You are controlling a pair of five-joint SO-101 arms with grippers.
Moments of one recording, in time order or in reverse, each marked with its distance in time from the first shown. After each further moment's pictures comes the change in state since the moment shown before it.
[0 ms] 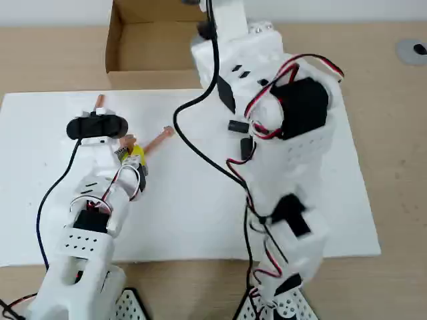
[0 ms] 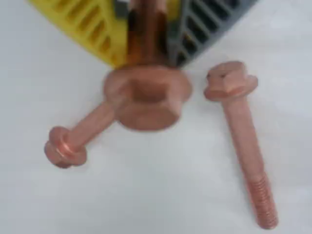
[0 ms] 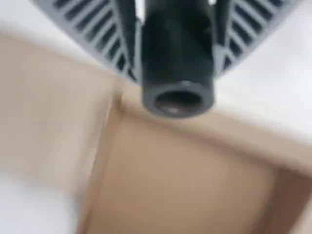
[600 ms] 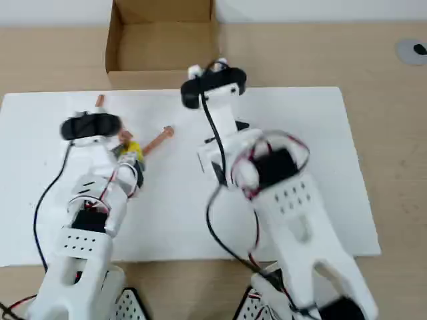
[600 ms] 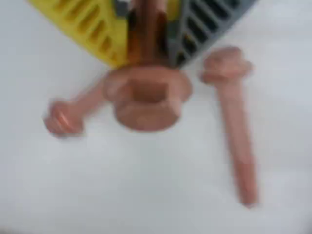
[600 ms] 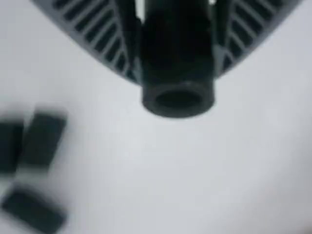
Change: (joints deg) left arm -2.4 -1.1 0.0 -2.5 4.3; right arm -3.7 -50.0 104.0 -33.6 -5.1
